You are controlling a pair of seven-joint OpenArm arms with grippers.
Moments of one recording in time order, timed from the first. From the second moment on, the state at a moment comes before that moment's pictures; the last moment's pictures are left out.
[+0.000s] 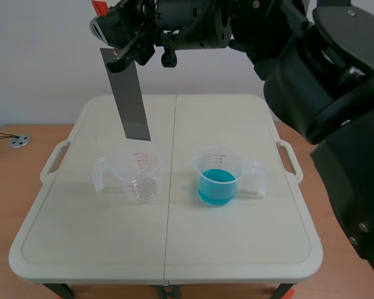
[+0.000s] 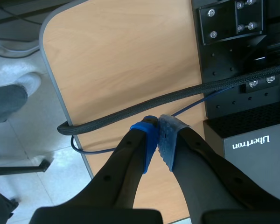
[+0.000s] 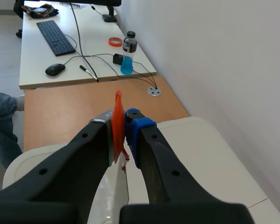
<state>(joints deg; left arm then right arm) 63.7 -19.8 -1.2 84.8 -8.4 -12.6 0.3 27.6 3.1 -23.5 85.8 19.8 45.4 -23.1</state>
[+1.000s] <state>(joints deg) 63.4 -19.8 -1.2 84.9 -8.5 -12.6 0.4 27.6 2.2 -27.6 78.6 17.2 45.3 -18.0</state>
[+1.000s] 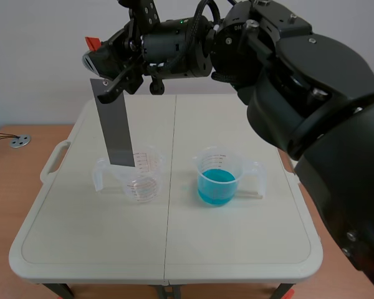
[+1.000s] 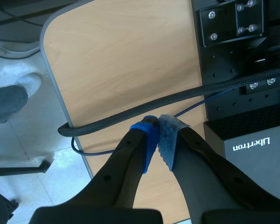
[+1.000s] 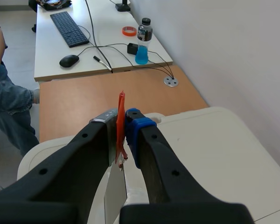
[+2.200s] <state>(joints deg) 63.4 -20.1 -1.2 84.9 -8.5 -12.6 0.6 27.5 2.2 -31.3 63.4 13.5 45.1 -4.9</state>
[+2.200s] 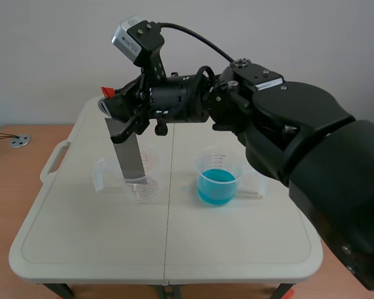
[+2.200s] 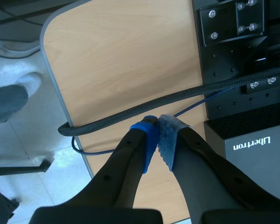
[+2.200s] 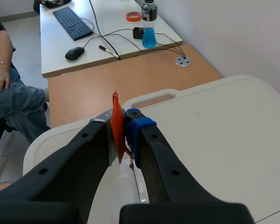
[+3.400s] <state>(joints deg) 59.9 -24.2 -1.2 84.9 -8.5 -12.2 0.2 25.5 4.2 -30.7 63.0 4.8 41.5 -1.1</state>
